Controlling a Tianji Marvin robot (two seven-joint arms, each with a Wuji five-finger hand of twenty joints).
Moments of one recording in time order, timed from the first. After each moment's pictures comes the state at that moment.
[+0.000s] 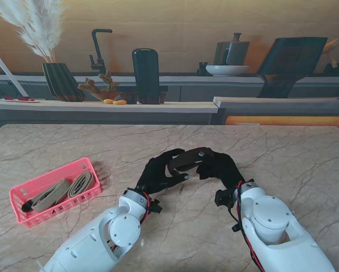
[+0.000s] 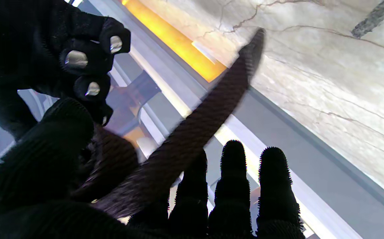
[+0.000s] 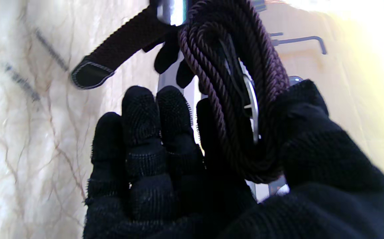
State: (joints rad) left arm 1.32 -1.27 -0.79 -1.29 0.44 -0.20 0.46; right arm -1.63 -1.20 1.32 -1.68 0.35 0.12 0.04; left_hand 0.52 -0.45 0.51 -0.09 0.26 0.06 0.46 0.34 0.42 0.12 0.32 0.38 0.38 0.20 0.39 0.50 0.08 0.25 0.83 0.45; right_hand 0.67 -0.45 0.46 -0.20 0.73 0.16 0.81 0.50 1.02 0.24 0.79 0.47 0.86 0.24 0.93 0.80 0.40 0.26 1.08 0.69
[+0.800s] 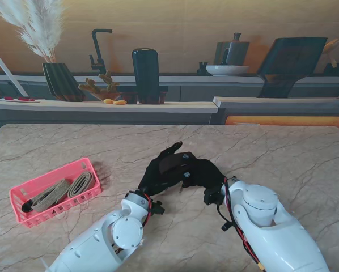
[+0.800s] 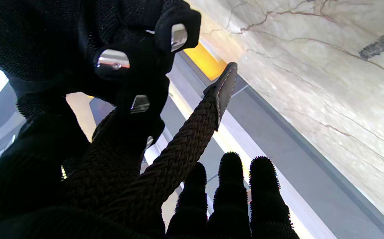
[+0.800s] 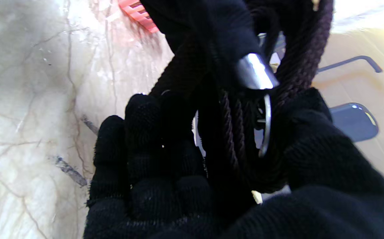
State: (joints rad) left arm 1.32 -1.29 -0.78 -1.24 0.36 -0.24 0.50; right arm -1.48 -1.19 1.21 -1.54 0.52 0.31 0.19; left_hand 0.42 -0.35 0.39 -0.09 0.16 -0.06 0.11 0.25 0.25 0.11 0.29 0.32 0.27 0.16 0.34 0.44 0.03 0.11 0.71 0.37; right_hand 0.65 -0.40 0.43 -0.21 0.72 0.15 0.85 0.52 0.95 0.24 0.84 0.54 0.81 0.23 1.00 0.89 0.36 0.24 1.07 0.71
